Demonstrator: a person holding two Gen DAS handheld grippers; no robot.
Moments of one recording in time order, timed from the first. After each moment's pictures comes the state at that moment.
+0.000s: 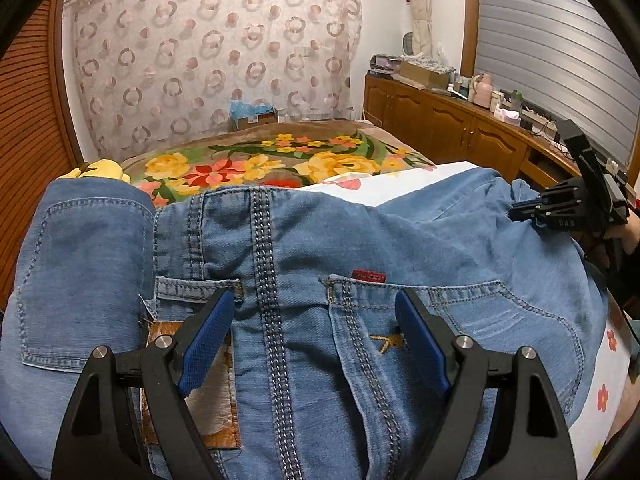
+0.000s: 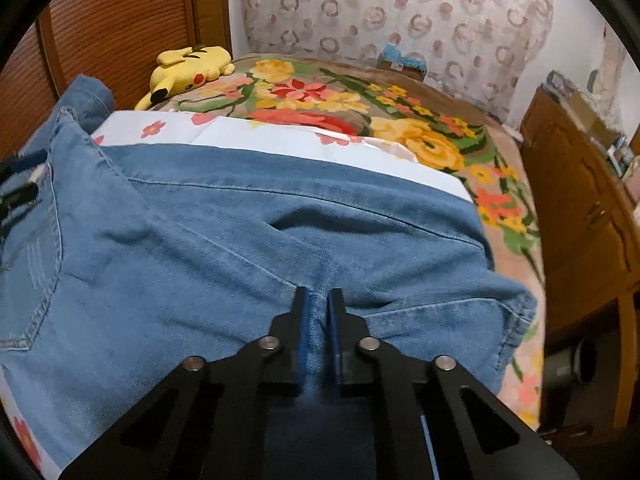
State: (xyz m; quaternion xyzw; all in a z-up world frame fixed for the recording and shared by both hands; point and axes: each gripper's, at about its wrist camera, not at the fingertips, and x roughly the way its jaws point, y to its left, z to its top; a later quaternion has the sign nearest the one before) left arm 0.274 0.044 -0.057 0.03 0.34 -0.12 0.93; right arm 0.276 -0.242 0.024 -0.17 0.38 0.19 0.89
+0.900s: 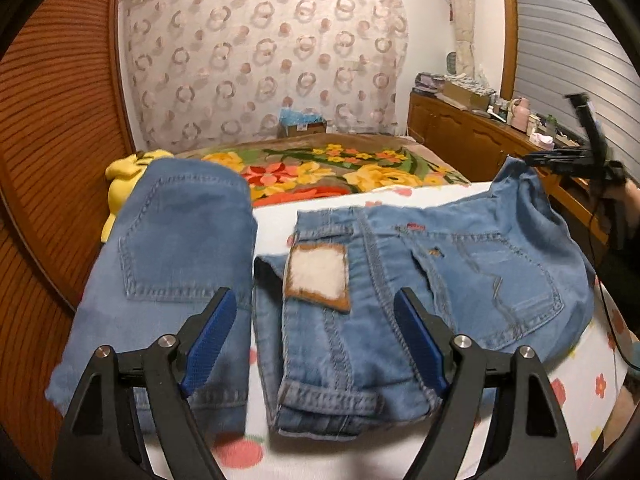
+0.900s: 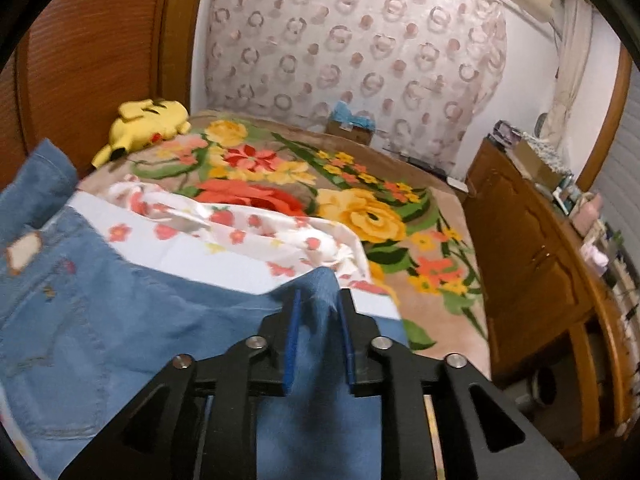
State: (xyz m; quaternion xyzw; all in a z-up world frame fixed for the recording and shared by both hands) left arm 0.219 0.094 -0.043 0.00 0.33 -0.04 0.94; right arm 0.281 -0.202 0.059 -0.16 0.28 0.14 0.94
